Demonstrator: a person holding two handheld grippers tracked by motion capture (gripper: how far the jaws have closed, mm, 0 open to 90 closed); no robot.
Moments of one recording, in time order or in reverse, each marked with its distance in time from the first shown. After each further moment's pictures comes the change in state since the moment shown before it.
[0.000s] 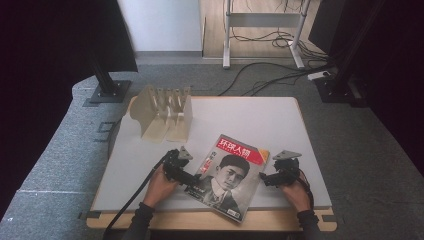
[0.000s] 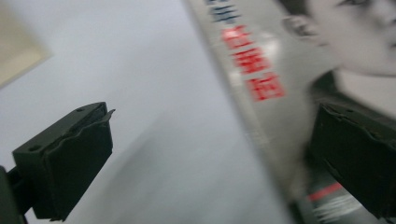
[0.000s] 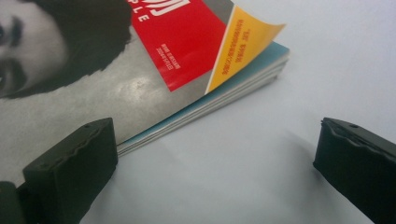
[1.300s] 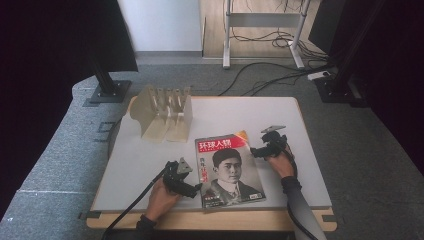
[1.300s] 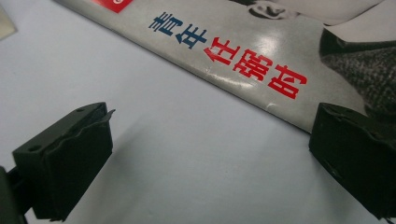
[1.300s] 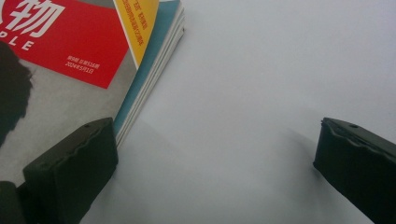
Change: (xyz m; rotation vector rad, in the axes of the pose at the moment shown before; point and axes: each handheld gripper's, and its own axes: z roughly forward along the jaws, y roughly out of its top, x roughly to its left) left arm -0.031 -0.026 0.005 -0.063 -0.012 -0.004; right arm -0.034 0.072 0.067 0.031 -0.036 0.030
